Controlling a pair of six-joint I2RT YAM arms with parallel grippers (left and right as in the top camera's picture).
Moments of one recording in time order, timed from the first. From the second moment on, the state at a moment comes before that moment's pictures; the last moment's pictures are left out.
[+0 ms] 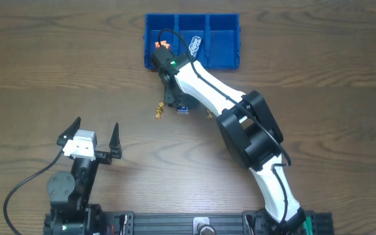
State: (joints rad) left arm 0.00 0.01 0.02 -0.09 0.18 0.04; right arm 0.65 2.28 1.79 -1.02 0.06 0.70
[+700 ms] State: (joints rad) left arm 0.00 0.01 0.02 -0.09 0.18 0.04; right arm 0.60 2.14 2.26 -1.06 0.39 0.53
